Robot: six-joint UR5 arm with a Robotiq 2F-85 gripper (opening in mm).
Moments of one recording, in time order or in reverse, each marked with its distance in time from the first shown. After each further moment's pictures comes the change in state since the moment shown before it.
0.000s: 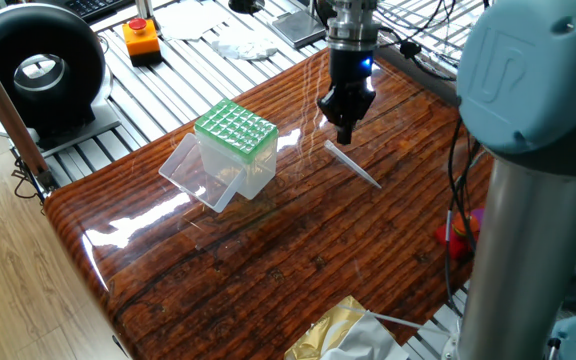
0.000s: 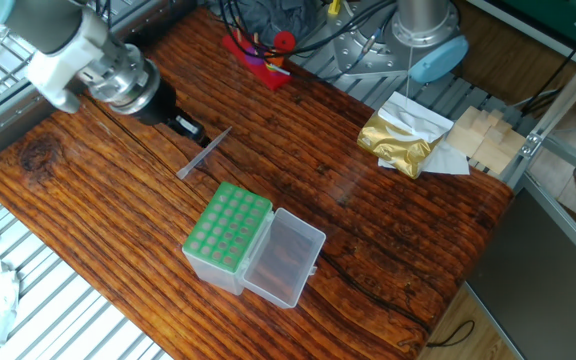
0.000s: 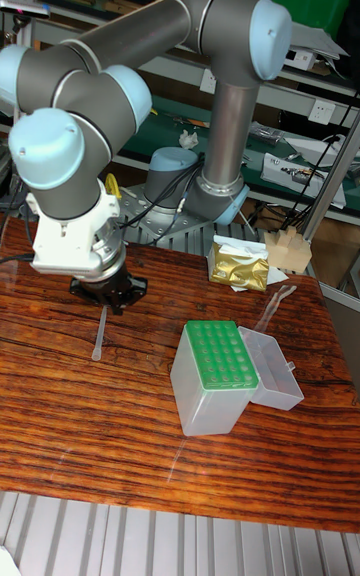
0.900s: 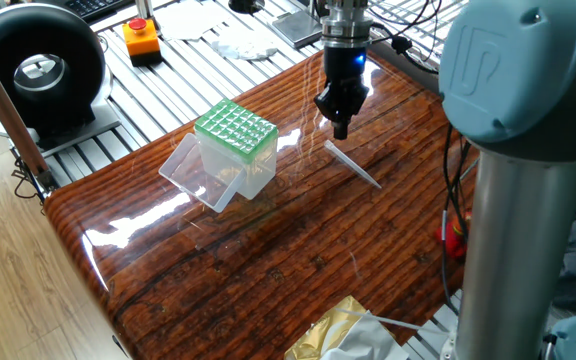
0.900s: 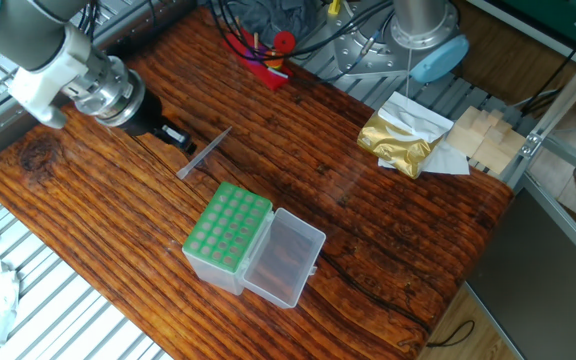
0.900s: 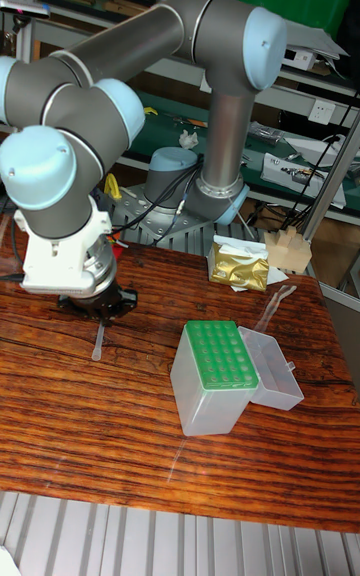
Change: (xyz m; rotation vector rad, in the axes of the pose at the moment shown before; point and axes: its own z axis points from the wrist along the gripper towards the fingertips) arm -0.024 -0.017 0.003 0.035 0.004 -0.043
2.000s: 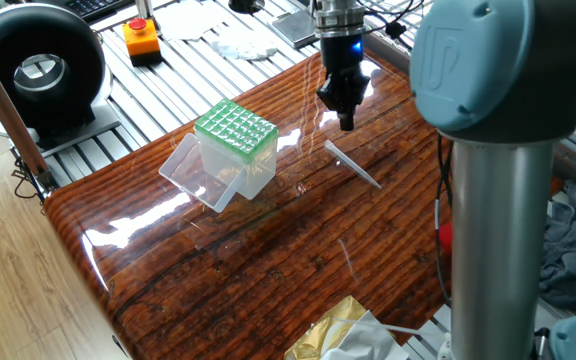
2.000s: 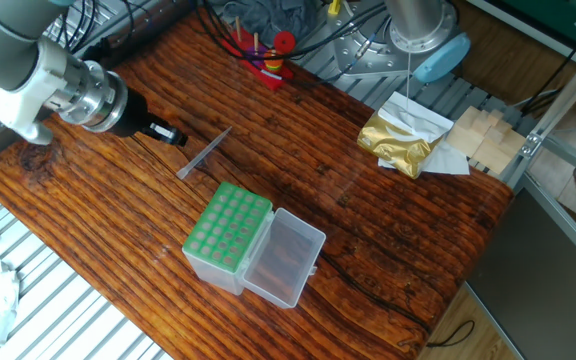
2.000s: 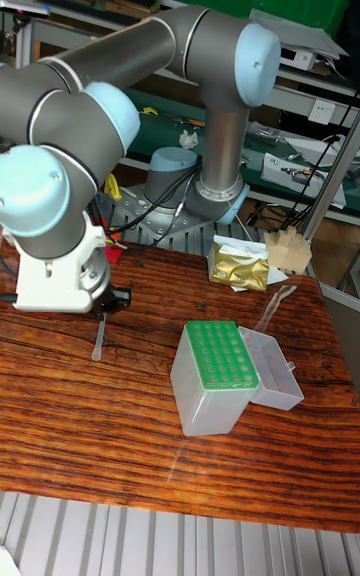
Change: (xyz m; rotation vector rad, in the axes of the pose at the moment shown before) arm 0.003 -0.016 -0.013 0.056 0.140 -0.038
